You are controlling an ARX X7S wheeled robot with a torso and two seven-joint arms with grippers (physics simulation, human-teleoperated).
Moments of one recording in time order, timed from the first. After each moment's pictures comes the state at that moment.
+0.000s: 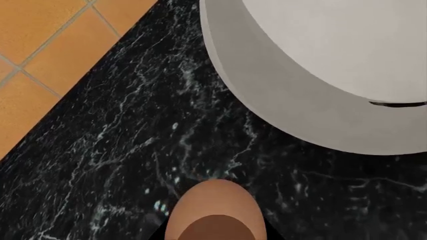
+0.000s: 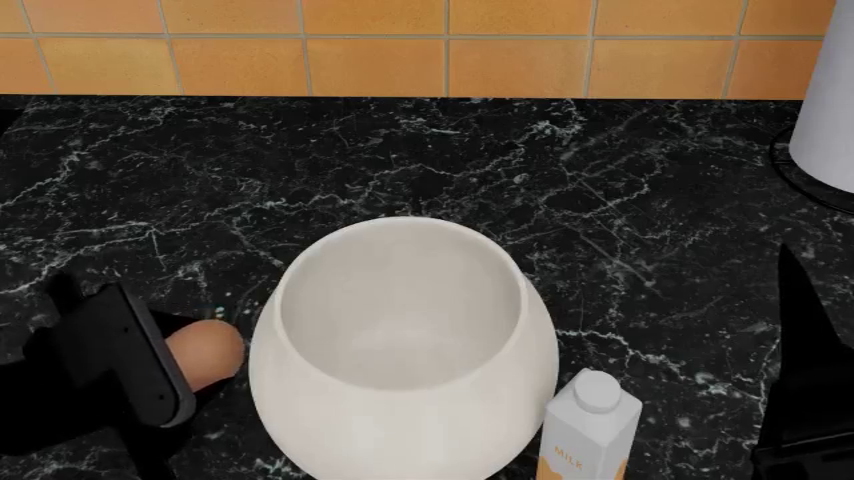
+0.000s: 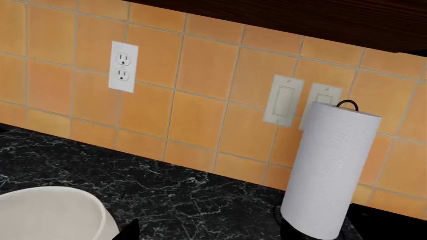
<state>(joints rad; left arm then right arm) -0.76 -0.55 0.58 -0.14 -0.09 -0.48 0.62 0.42 0.95 0.73 -0.81 1.55 1.27 0.38</state>
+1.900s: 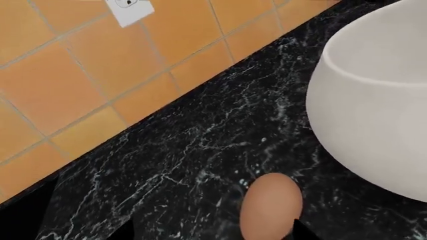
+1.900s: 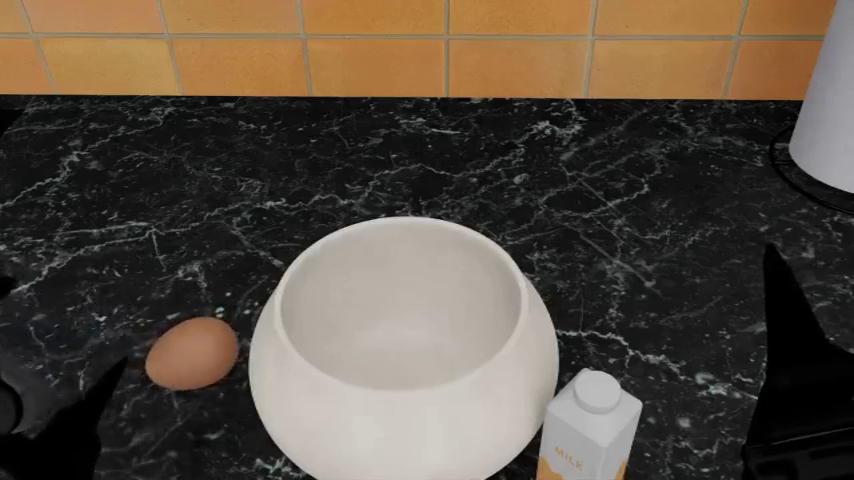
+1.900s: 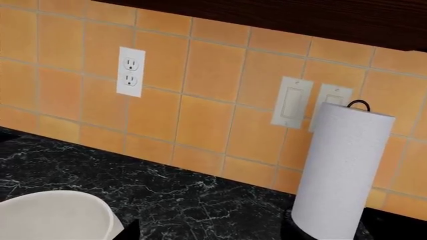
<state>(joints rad) -0.43 -0.67 0.11 0.62 -0.35 -1.00 0.24 0.36 0.92 0.71 -0.81 1.44 1.19 0.29</state>
